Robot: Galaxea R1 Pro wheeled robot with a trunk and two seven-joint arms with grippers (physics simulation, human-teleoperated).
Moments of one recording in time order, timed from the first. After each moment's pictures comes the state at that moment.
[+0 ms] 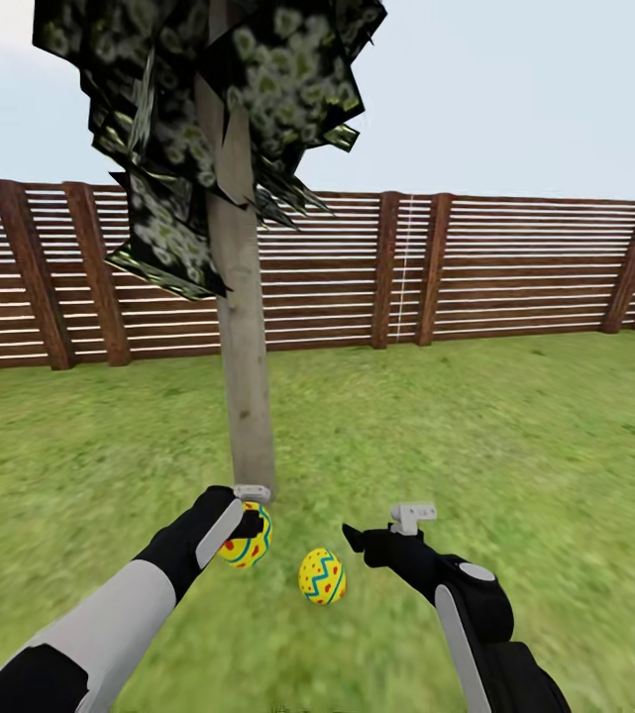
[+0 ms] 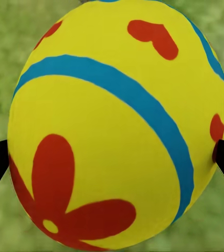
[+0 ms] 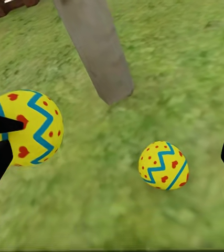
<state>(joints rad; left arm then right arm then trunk) -0.81 -0.03 -0.42 -0.63 0.56 0.76 0.40 -0.21 0.15 0.06 -1.58 -0.10 0.72 0.21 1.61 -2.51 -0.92</state>
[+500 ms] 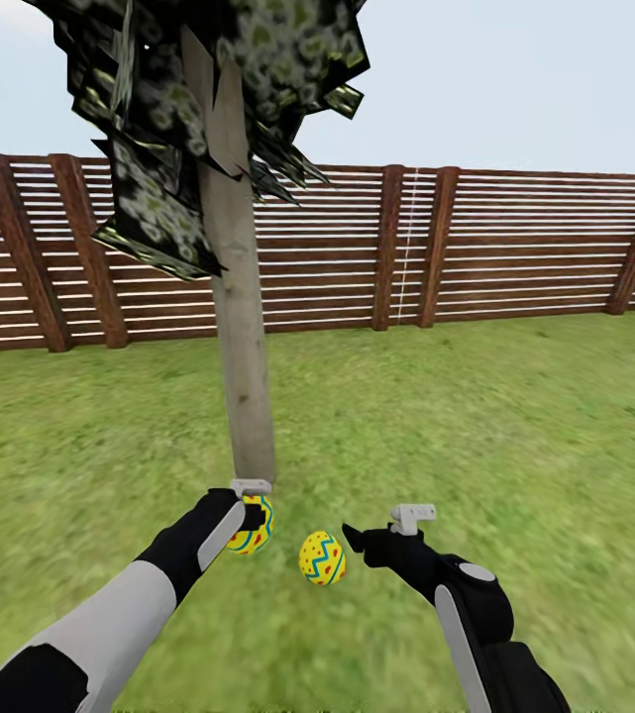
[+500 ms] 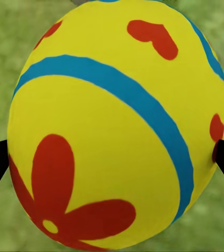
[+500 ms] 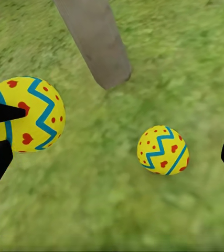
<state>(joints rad) -0.81 -0.03 -0.45 -0.63 0.56 0.66 0.40 -0.21 0.15 0.07 -1.58 -0.10 0.72 0.21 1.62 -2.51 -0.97</state>
